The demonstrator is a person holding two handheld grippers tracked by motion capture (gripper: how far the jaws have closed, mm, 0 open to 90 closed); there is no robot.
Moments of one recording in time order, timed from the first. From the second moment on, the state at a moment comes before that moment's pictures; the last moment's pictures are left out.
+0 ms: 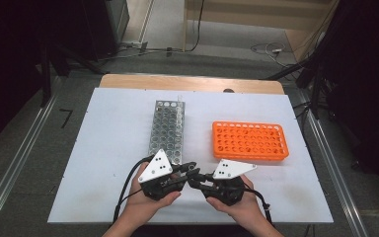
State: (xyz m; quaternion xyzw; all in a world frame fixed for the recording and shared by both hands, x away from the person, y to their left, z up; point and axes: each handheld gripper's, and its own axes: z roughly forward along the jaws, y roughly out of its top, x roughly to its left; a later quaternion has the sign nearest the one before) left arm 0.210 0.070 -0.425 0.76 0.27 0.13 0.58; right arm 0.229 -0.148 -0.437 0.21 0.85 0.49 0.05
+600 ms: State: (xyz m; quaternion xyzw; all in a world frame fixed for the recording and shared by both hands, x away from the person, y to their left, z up) left arm 0.225 0.086 -0.420 0.74 0.30 0.15 0.58; right arm 0.240 -0.189 -0.430 0.23 0.83 0.50 0.09
